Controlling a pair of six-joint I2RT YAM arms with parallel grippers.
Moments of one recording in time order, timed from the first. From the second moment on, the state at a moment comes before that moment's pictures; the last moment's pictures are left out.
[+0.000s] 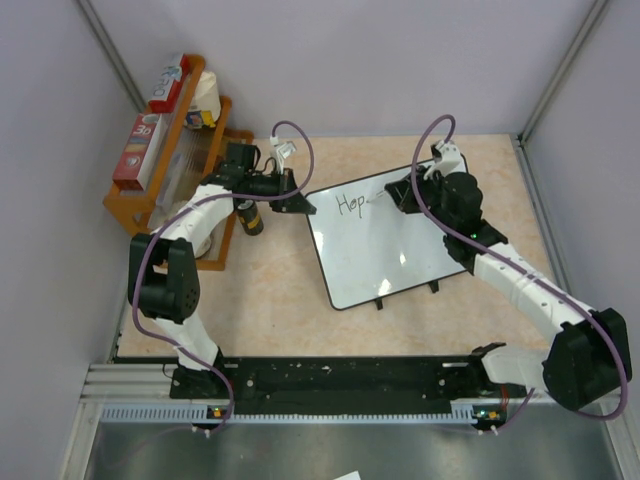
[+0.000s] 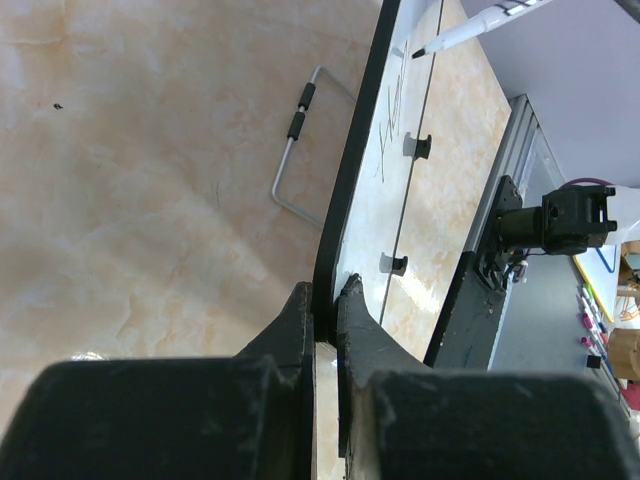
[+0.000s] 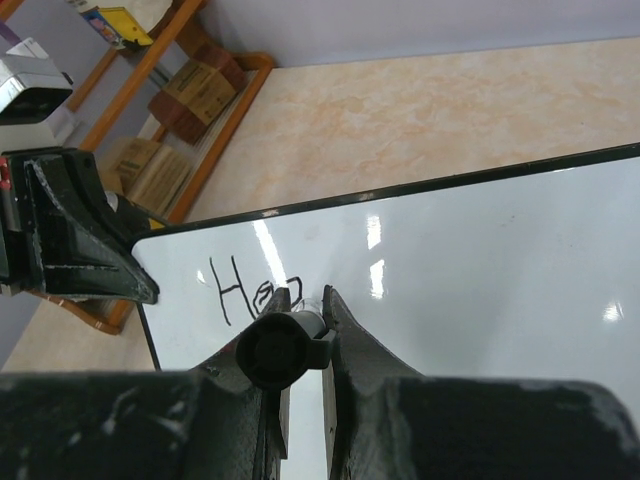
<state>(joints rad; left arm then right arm) -0.22 1.76 1.36 -0.40 0.98 -0.10 0.41 1.21 0.89 0.17 -0.08 0.43</state>
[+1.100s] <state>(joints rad) -0.22 1.76 1.35 -0.39 0.97 -0.10 0.41 1.24 0.91 0.16 -0.04 0.45</state>
